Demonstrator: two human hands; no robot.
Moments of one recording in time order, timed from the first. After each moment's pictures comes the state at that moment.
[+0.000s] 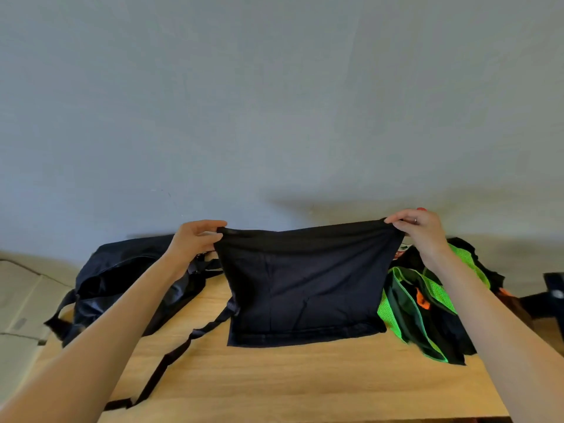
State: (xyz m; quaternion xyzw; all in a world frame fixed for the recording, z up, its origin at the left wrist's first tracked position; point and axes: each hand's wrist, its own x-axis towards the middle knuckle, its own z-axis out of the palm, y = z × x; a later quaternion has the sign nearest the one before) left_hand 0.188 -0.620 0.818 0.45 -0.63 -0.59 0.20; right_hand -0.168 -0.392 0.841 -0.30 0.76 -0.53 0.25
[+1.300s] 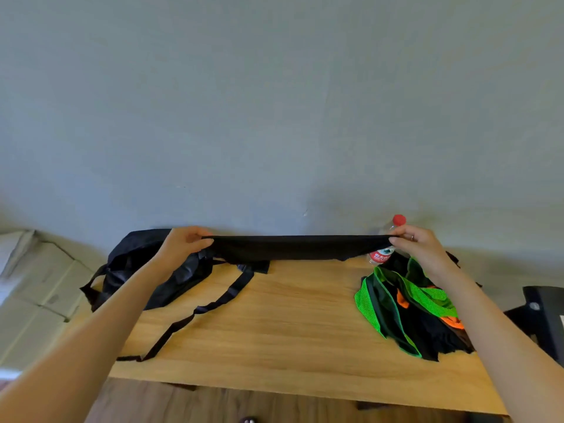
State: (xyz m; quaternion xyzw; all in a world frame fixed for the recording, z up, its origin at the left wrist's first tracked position) left_hand 0.236 -0.528 0.882 0.46 -0.71 -0.48 0.21; right_hand -0.165 -0.305 0.884 -0.36 0.74 -0.47 0.32
